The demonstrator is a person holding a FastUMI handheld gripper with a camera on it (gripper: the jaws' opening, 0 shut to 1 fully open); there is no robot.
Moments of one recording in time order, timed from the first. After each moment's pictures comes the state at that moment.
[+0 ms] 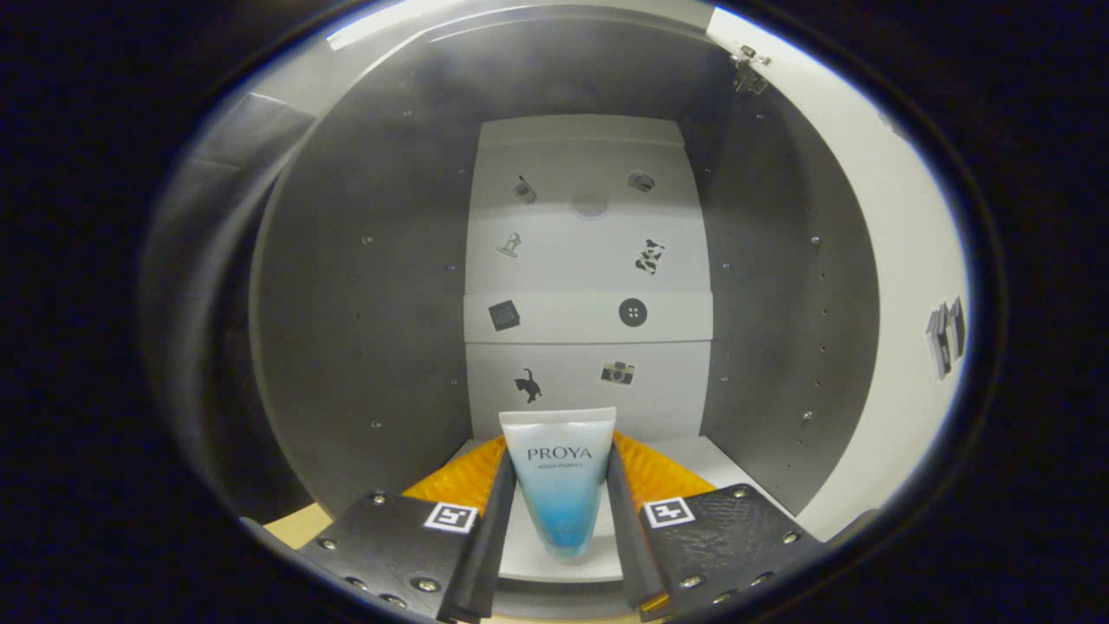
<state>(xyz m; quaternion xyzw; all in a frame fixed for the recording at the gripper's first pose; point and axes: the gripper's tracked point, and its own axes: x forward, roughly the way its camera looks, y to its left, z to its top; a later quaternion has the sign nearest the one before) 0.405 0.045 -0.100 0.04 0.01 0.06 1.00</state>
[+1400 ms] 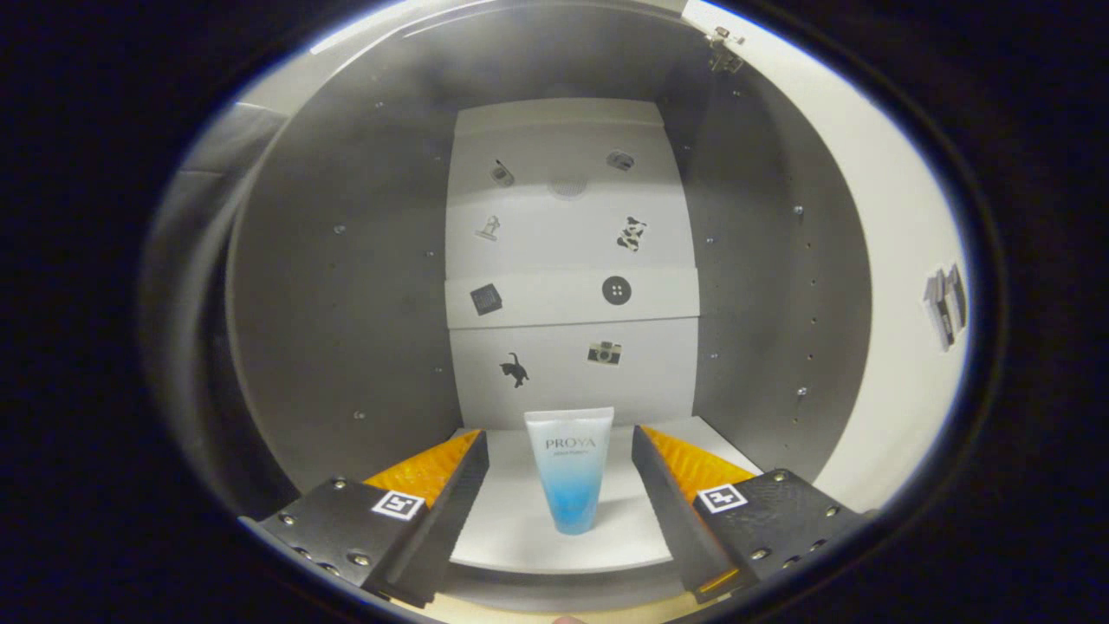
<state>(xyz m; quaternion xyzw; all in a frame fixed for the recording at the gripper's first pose) 0.382 0.039 -0.110 0.06 0.04 0.04 1.00</state>
